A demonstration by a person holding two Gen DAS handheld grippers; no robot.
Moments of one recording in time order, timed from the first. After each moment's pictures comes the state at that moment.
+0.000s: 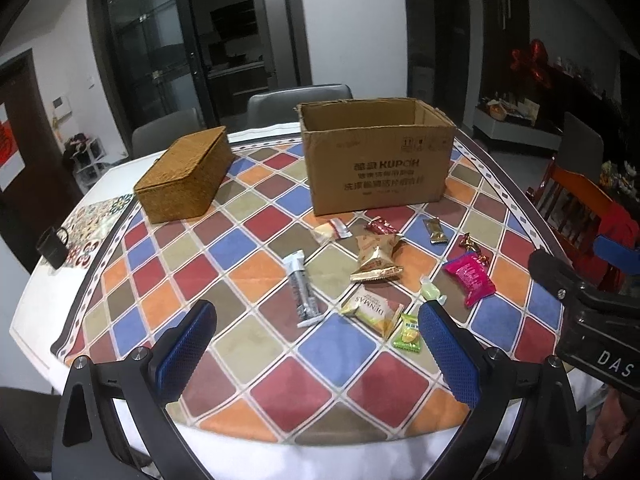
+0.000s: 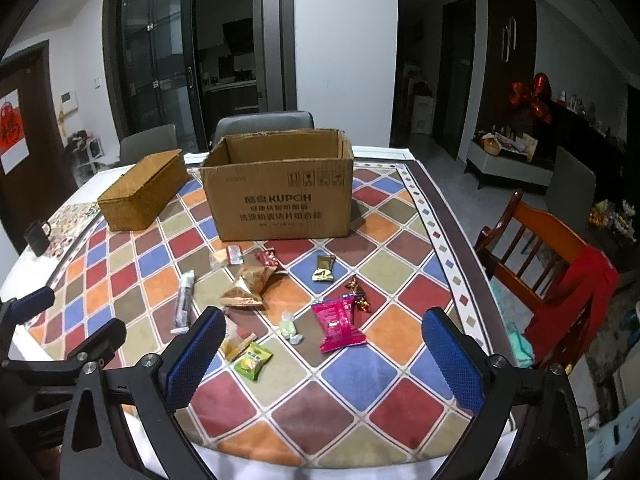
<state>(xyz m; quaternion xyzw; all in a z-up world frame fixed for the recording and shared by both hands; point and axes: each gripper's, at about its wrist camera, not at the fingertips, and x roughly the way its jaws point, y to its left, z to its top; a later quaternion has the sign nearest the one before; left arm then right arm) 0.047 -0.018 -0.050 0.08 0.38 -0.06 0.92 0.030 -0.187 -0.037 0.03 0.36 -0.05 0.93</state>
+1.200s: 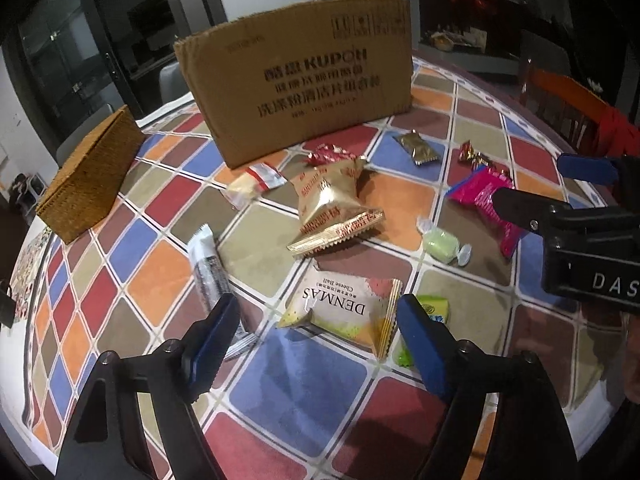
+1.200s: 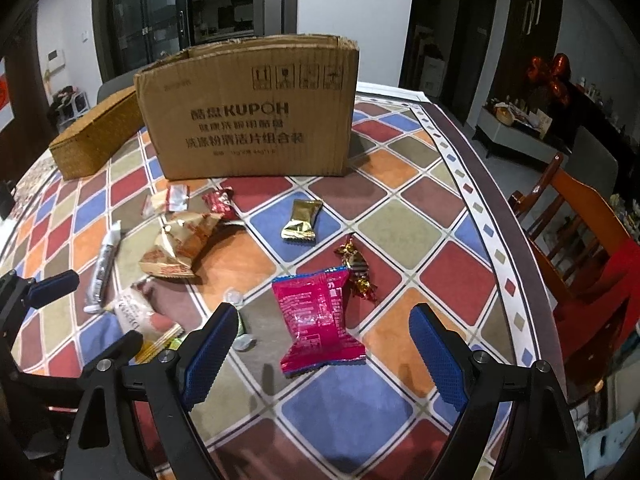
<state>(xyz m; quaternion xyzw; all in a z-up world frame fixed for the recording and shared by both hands) 0.118 -0.061 -0.174 0.17 0.43 -0.15 0.87 0.113 -0.207 -0.146 0.00 0.44 -0.05 0.90</state>
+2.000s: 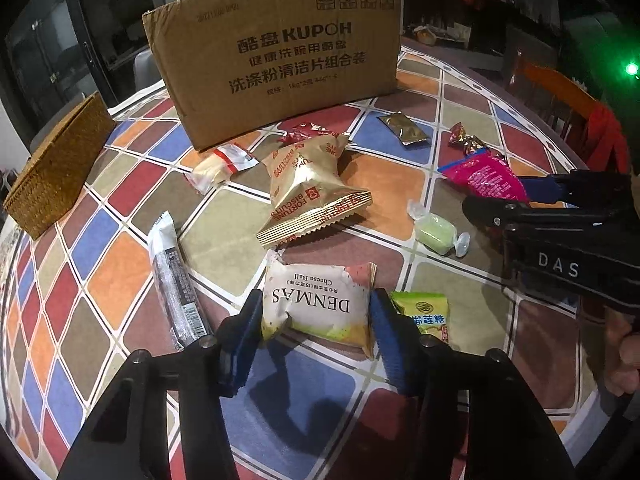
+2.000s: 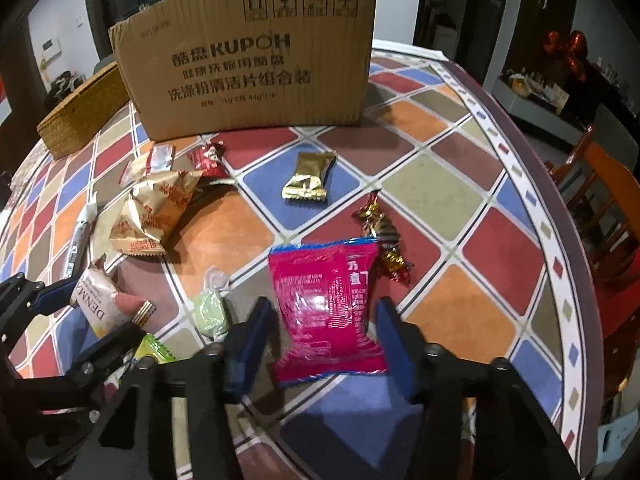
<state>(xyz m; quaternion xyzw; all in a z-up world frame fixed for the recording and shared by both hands) 0.129 -0.062 -0.194 0.15 0.45 -0.19 0.86 0.140 -0.208 -0.186 0.02 0.49 -0.03 0.87</state>
